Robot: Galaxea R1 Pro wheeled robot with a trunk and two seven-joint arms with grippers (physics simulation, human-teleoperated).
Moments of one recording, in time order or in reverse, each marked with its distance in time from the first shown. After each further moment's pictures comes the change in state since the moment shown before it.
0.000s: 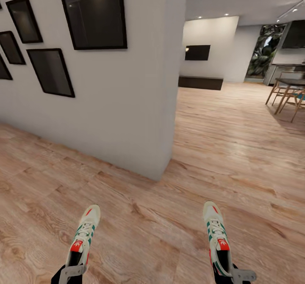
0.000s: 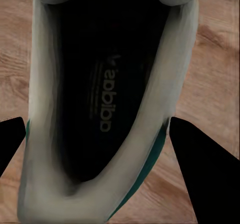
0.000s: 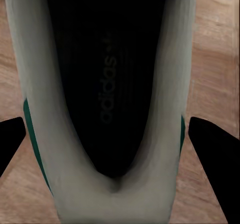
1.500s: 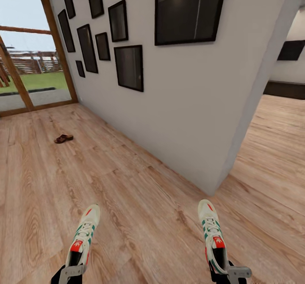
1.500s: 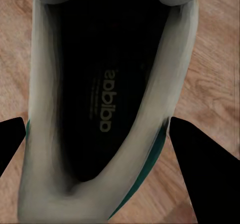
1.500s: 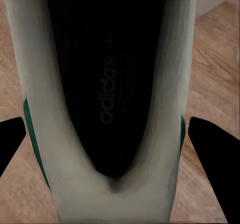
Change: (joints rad) left arm 0.000 0.000 0.000 0.000 0.002 0.000 0.001; right arm 0.000 0.000 0.051 -0.019 0.002 -0.002 0.000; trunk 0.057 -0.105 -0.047
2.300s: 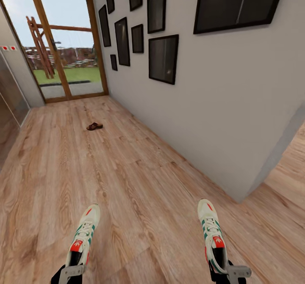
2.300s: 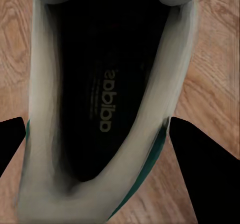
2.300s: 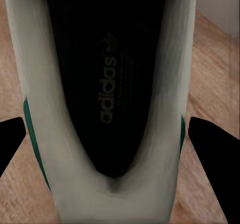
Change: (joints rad) left arm 0.000 0.000 0.000 -0.001 -0.001 0.000 0.000; right arm 0.000 0.001 0.002 -0.003 0.002 -0.002 -0.001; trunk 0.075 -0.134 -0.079
